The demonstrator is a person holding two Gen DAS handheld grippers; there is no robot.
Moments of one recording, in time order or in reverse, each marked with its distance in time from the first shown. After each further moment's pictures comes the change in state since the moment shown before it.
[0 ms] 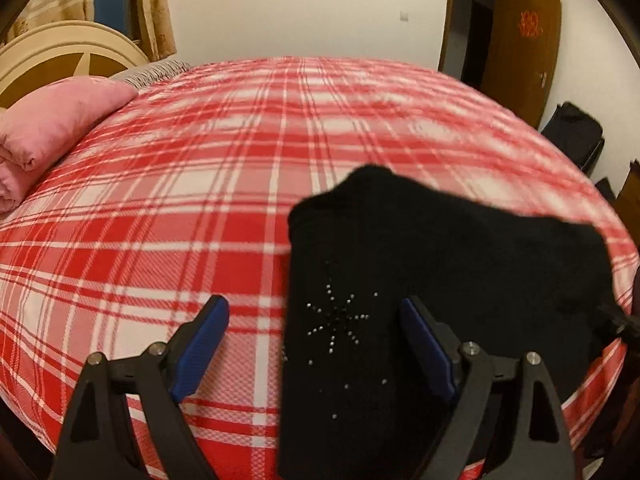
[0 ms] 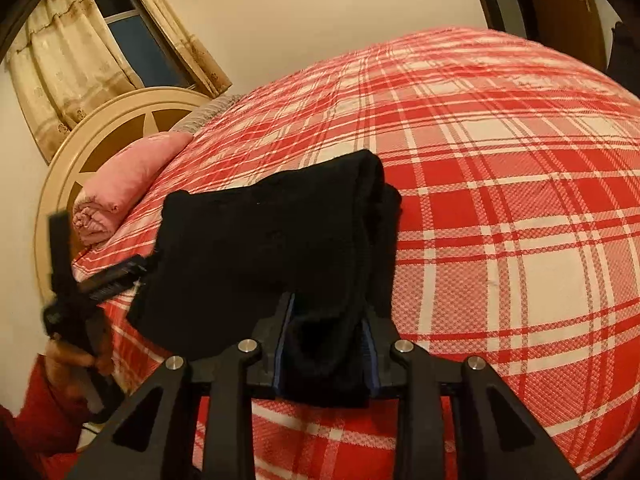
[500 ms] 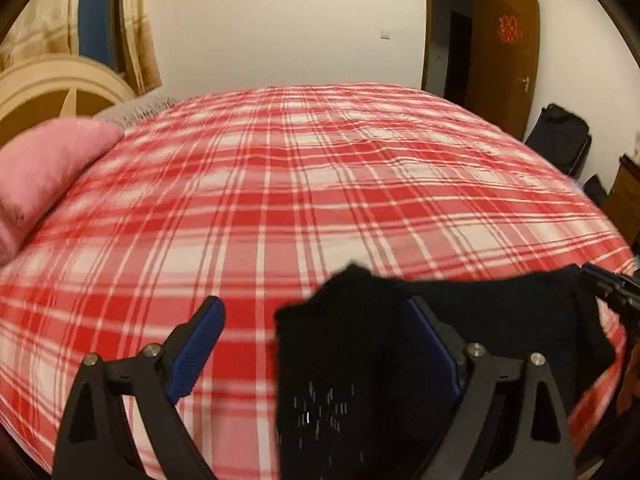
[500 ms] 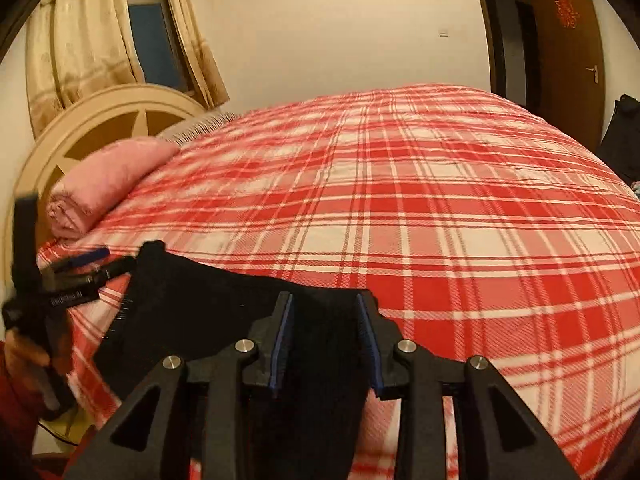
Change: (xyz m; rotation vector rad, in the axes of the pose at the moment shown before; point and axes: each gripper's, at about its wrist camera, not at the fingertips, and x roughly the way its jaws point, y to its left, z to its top) left arm -0.004 -0.010 0.053 0.067 -0.094 -0.004; right arm 0.015 0.023 0.058 -0.181 -0.119 -0.163
